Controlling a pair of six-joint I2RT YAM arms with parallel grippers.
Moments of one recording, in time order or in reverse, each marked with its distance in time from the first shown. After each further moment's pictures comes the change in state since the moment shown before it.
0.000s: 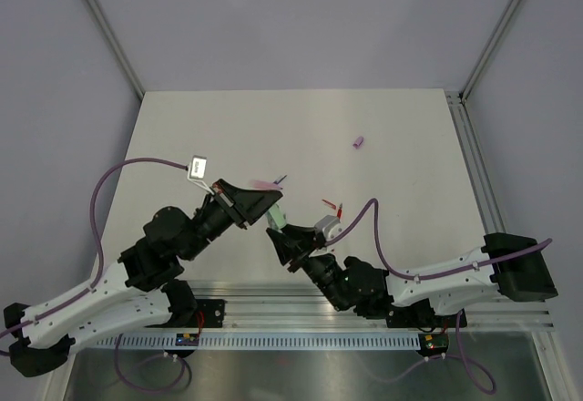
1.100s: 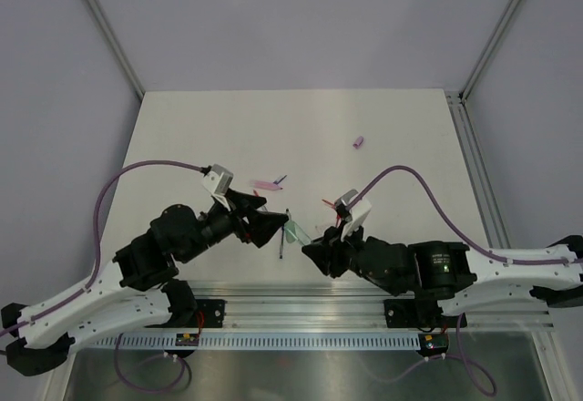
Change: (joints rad) left arm -0.009 0.014 0.047 -0.244 0.077 0.512; right arm 0.011 -0.338 0.386 -1.484 -0.193 0.653
